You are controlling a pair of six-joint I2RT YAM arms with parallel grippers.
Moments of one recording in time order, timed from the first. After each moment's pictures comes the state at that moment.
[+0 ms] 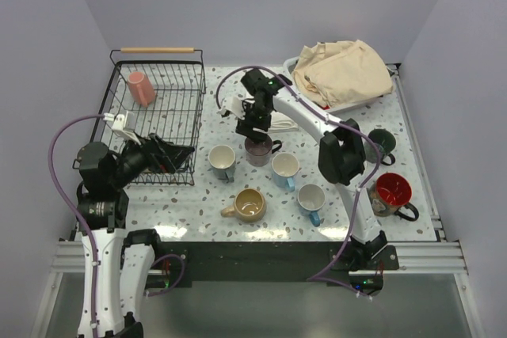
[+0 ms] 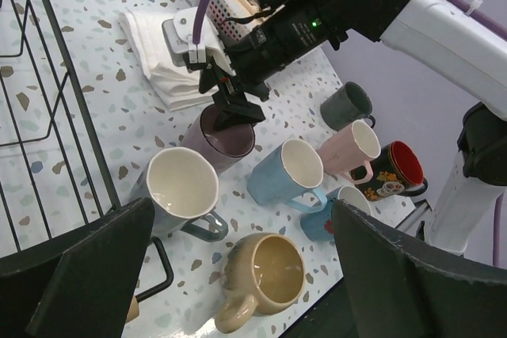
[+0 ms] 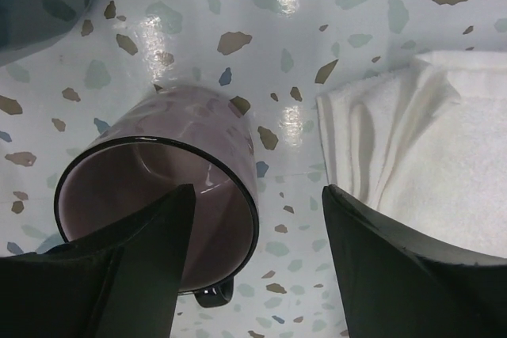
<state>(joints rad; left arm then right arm) 0.13 0.55 0.78 -0.43 0.76 -0.47 0.64 2.28 2.13 -1.11 -0.23 -0.78</state>
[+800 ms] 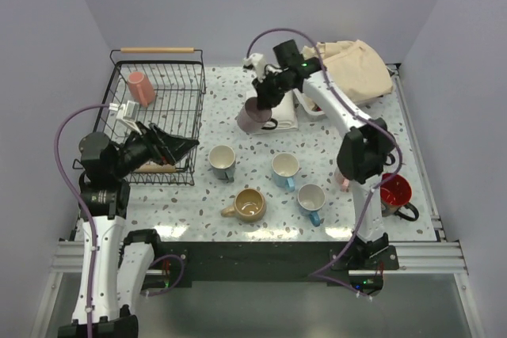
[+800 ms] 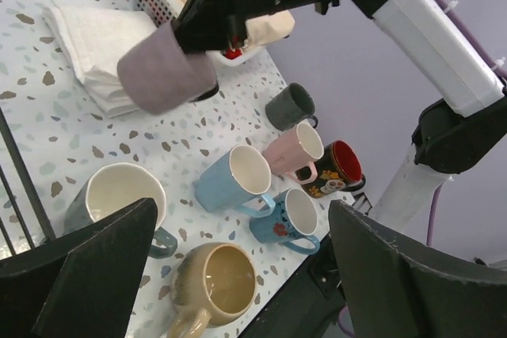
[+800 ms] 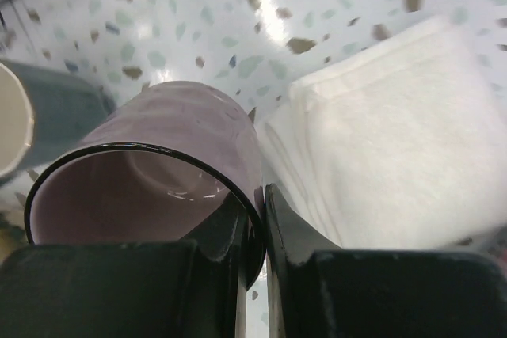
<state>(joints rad) 0.11 0.64 0.78 -0.28 0.87 -0.63 0.49 2.20 2.15 -0.92 -0.47 -0.48</state>
